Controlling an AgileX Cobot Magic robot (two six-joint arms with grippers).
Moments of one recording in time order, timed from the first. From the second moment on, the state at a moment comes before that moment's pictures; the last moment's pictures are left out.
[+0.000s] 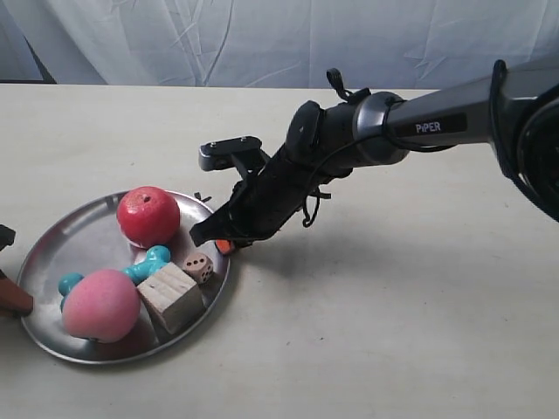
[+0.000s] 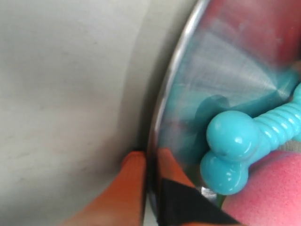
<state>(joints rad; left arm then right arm) 0.47 1.88 -0.75 -0.77 0.93 0.69 0.54 2.20 -1.41 0.74 0.58 -0.59</state>
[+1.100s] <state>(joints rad) 0.47 1.85 -0.78 -0.82 0.96 0.75 0.53 2.16 -1.44 0.68 0.68 -0.53</state>
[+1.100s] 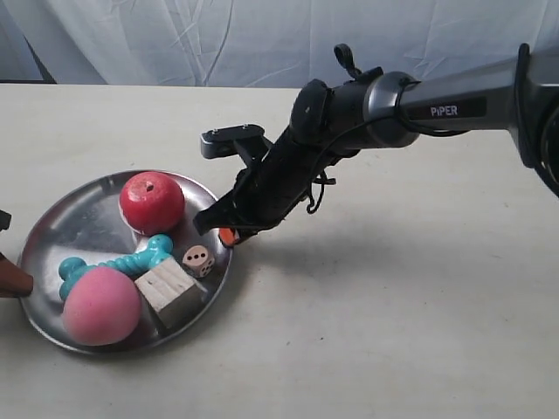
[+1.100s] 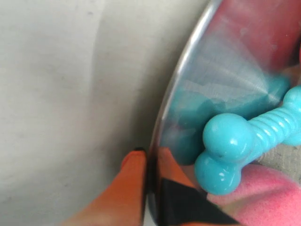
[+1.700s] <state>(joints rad) 0.35 1.85 -0.85 -0.86 0.91 0.73 0.49 2.19 -1.46 0.63 0.70 -0.47</state>
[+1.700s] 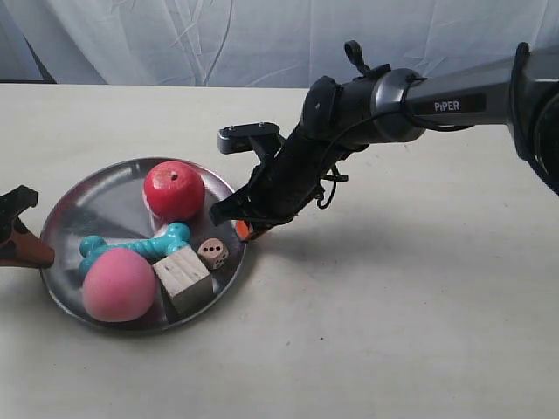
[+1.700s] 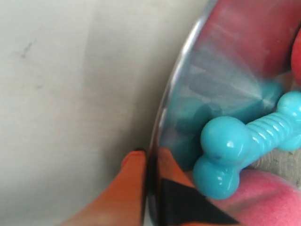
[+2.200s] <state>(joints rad) 0.32 1.85 -1.01 -0.76 0.91 0.59 0.47 2.25 -1.66 0.57 0.80 -0.40</state>
